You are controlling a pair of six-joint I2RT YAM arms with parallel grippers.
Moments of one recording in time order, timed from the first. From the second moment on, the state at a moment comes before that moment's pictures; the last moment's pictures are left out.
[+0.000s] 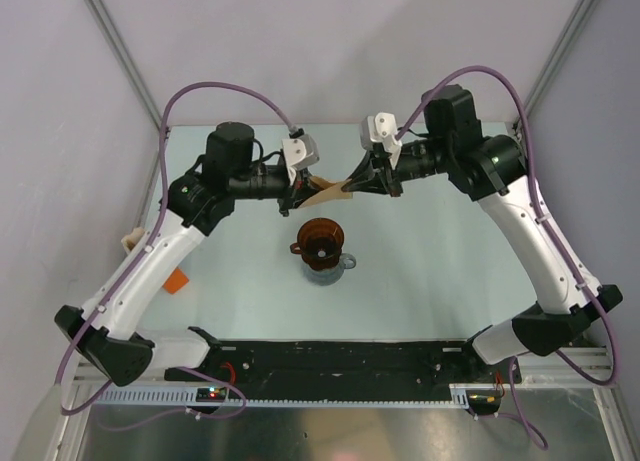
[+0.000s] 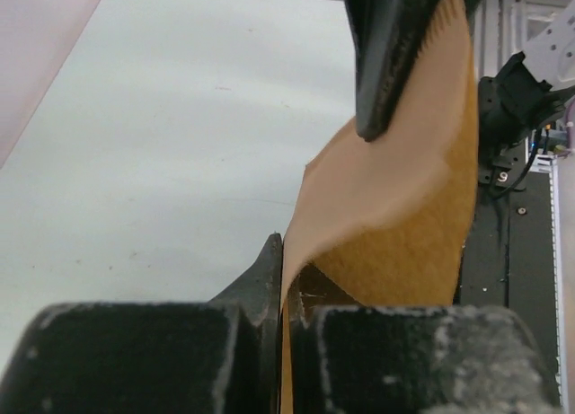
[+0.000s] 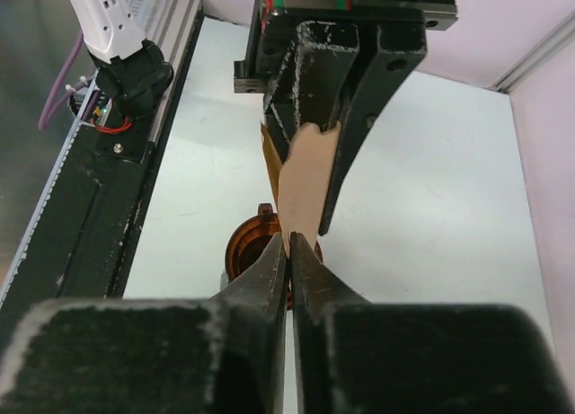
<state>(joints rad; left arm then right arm) -0.58 1.27 1.47 -0.59 0.73 0.32 0.57 1.47 1.91 -0.93 -0.98 -0.69</state>
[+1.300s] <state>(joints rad) -0.35 1.34 1.42 -0.31 0.80 -0.50 0.59 1.31 1.50 -0.26 -0.71 -0.44</state>
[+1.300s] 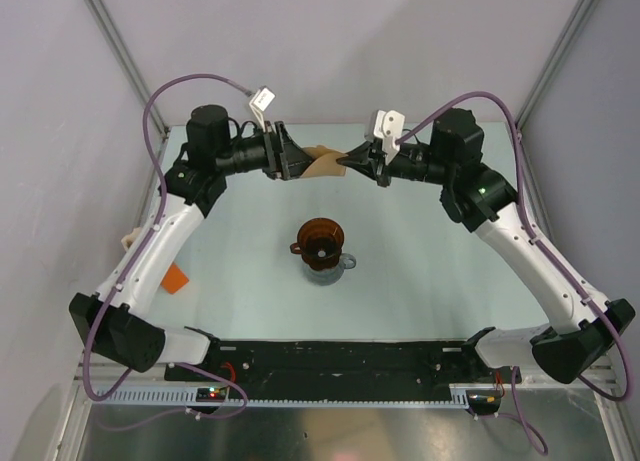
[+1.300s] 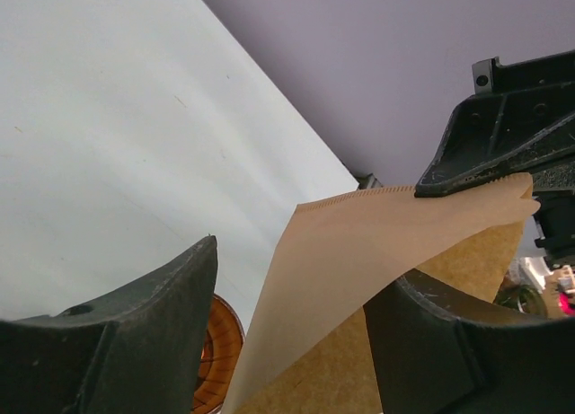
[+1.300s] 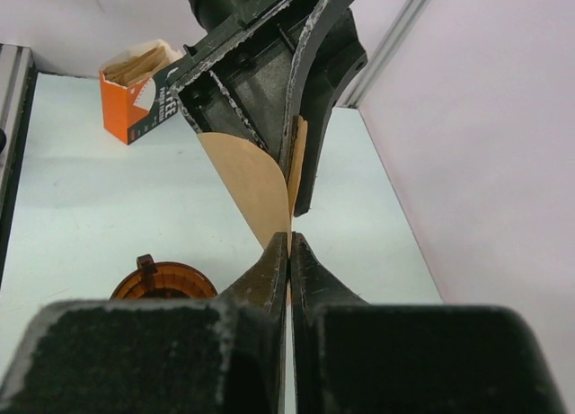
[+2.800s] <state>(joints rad) -0.30 1.33 1.27 -0.04 0.92 -0.72 0.57 1.33 1.53 -0.25 -0.76 -0.47</state>
